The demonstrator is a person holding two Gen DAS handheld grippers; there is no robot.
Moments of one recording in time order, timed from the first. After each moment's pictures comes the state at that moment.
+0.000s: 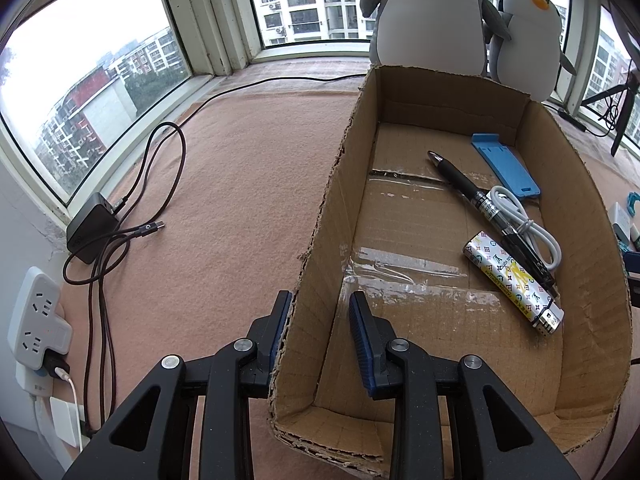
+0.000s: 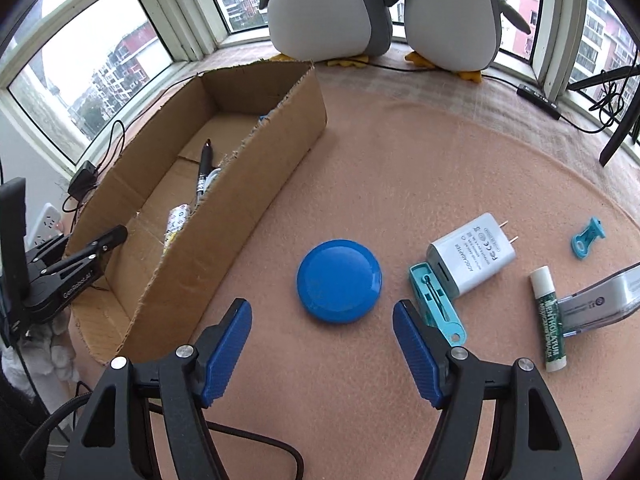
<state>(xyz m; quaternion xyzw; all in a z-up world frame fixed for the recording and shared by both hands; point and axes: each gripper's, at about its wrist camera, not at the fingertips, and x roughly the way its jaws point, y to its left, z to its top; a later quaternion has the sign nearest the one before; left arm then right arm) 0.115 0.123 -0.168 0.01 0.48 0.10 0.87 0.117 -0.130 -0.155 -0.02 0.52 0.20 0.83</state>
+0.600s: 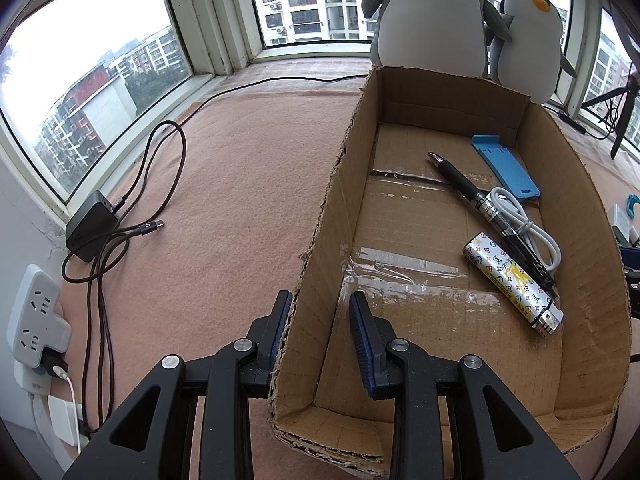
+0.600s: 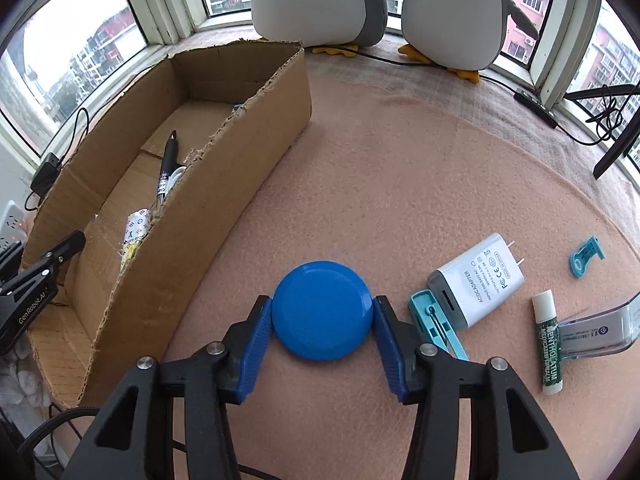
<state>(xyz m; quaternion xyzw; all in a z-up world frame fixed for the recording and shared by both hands) 0.115 0.124 -0.168 0.01 0.48 0.10 0.87 0.136 -0.113 -0.167 -0.07 0.52 0.15 0.84</state>
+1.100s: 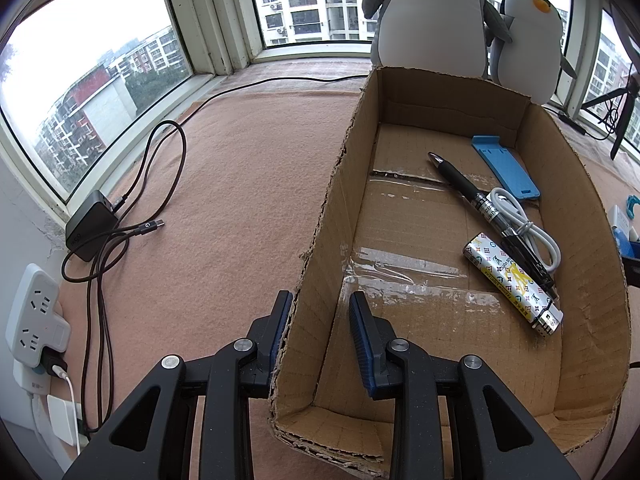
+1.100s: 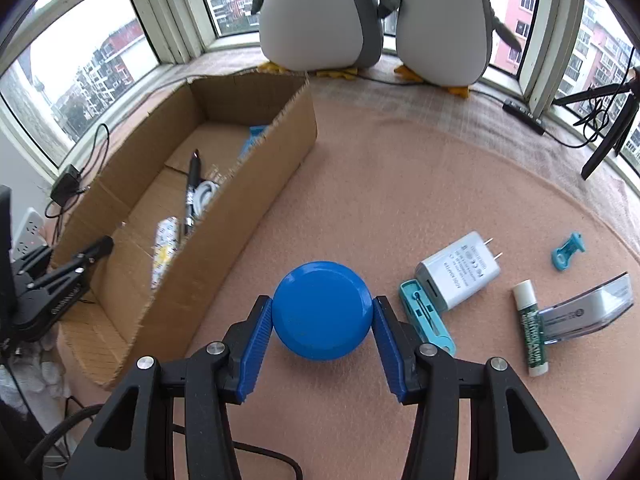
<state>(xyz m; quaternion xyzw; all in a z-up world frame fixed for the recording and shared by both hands) 0.115 0.123 -0.168 0.01 0.47 0.10 0.87 0.112 -0.123 -0.133 -0.05 0.49 0.17 0.85</state>
